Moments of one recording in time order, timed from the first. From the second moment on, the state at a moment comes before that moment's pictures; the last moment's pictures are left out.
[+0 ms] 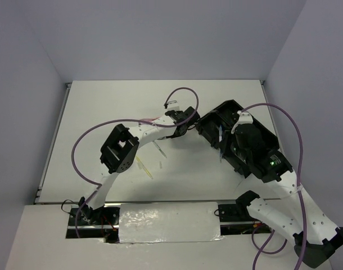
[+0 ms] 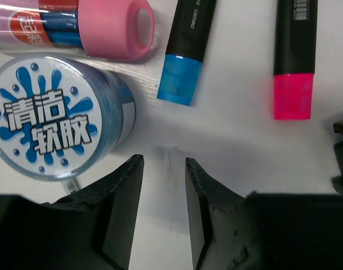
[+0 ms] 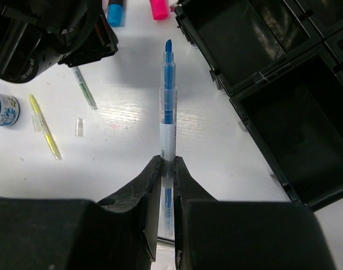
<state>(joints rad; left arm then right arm) -0.82 2.24 1.85 -0.84 -0.63 -1.03 0.52 0.75 0.94 -0.81 0.20 0.44</state>
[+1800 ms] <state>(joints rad) -0.85 0.84 0.72 0.38 -0.13 -0.60 1.11 0.80 0.60 0.06 0.00 0.67</state>
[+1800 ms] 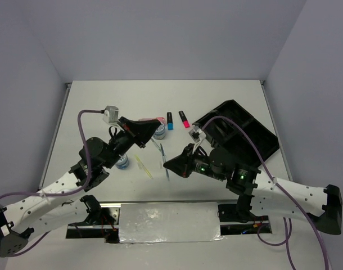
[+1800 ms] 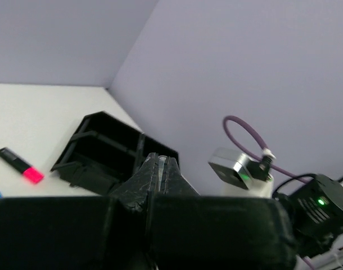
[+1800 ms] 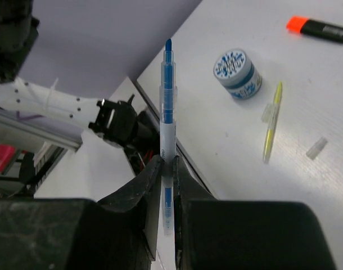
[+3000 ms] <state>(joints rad) -0.85 0.76 0.66 0.41 -0.12 -0.67 1.17 0.91 0.76 0.11 0.16 0.57</state>
